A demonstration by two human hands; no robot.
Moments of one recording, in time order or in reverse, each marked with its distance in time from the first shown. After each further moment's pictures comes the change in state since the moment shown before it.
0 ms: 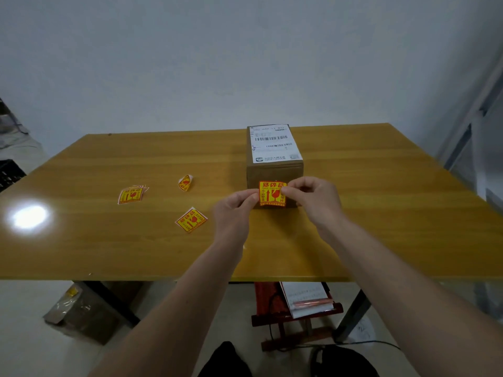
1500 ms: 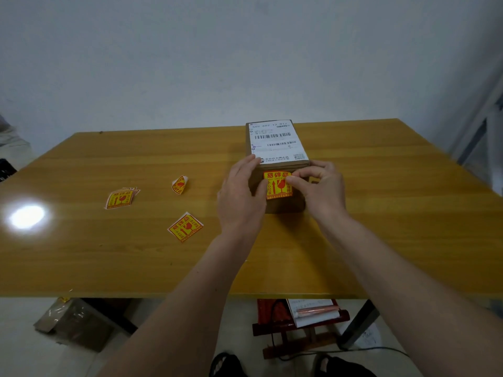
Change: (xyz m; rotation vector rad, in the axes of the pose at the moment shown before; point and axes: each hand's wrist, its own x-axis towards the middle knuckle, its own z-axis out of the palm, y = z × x) left_hand 0.056 -0.011 0.021 0.571 0.079 0.502; right_hand 0.047 0.018 0.009 -0.056 0.163 -0.123
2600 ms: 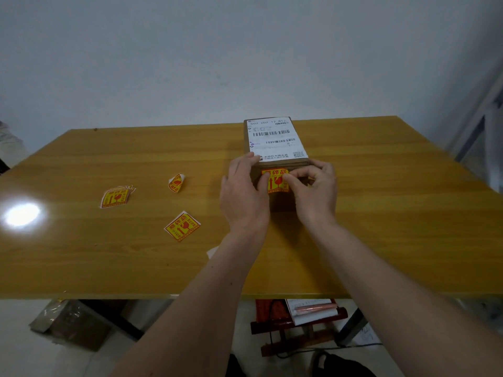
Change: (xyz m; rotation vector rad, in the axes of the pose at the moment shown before) left_hand 0.002 0.011 0.012 0.009 0.159 -0.065; right_hand -0.005 0.009 0.017 -0.009 0.135 -0.084
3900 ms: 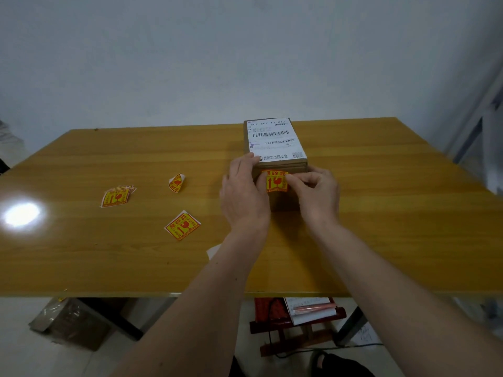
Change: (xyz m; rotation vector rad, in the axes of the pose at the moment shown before) left_hand -0.003 0.004 0.000 0.060 0.013 0.000; right_hand -0.001 0.000 -0.008 0.019 -0.006 0.103
